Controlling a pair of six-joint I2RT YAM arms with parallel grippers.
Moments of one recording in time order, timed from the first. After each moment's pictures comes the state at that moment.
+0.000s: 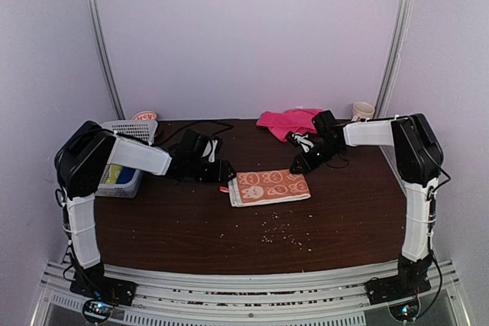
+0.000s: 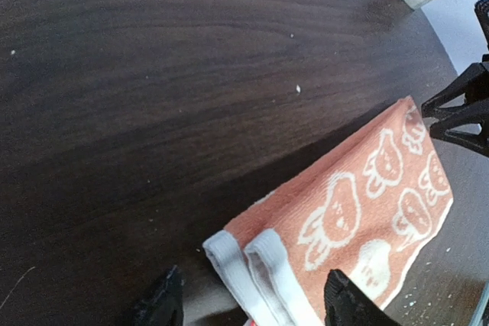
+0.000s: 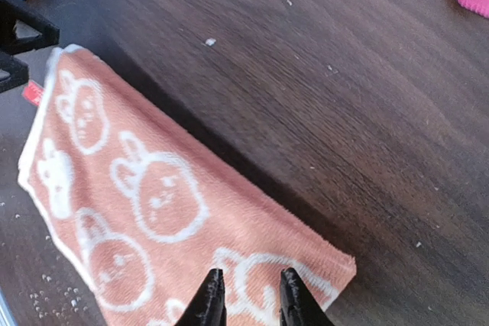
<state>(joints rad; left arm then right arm) -0.63 2.02 1.19 0.09 0.20 -0.45 0.36 2.10 1.49 -0.44 -0.47 -0.21</state>
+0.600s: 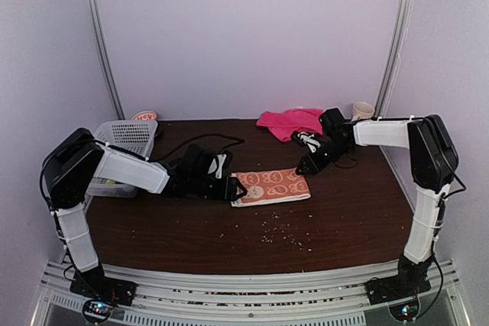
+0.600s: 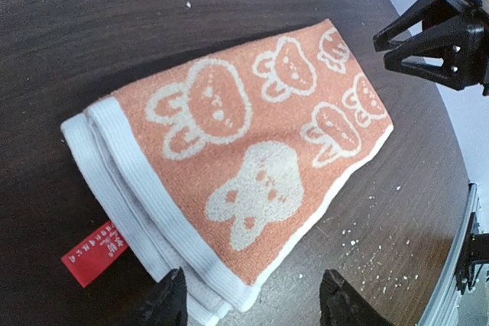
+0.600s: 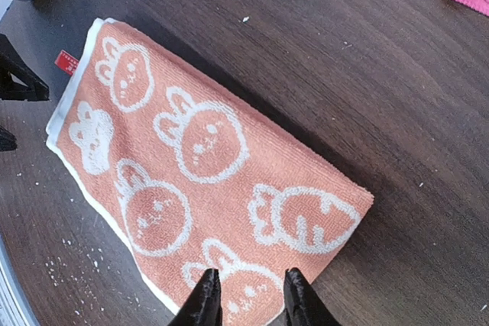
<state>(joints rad) -0.78 1.88 1.01 0.17 0.23 -0.55 0.36 1.95 1.38 -0.50 -0.46 -0.26</state>
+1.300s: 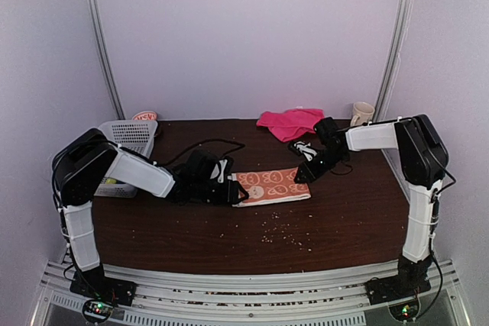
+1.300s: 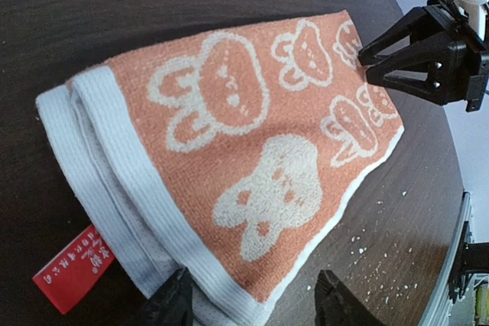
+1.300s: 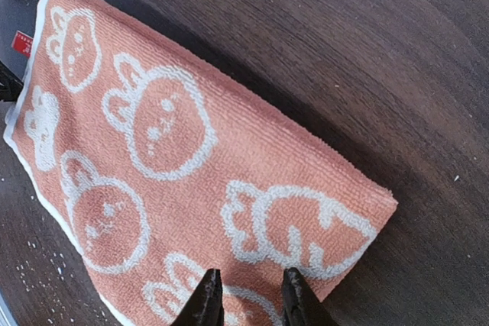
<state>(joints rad) -0.78 1.95 1.00 0.27 0.25 -0.62 0.37 2.04 1.38 -0.47 -0.43 -0.26</state>
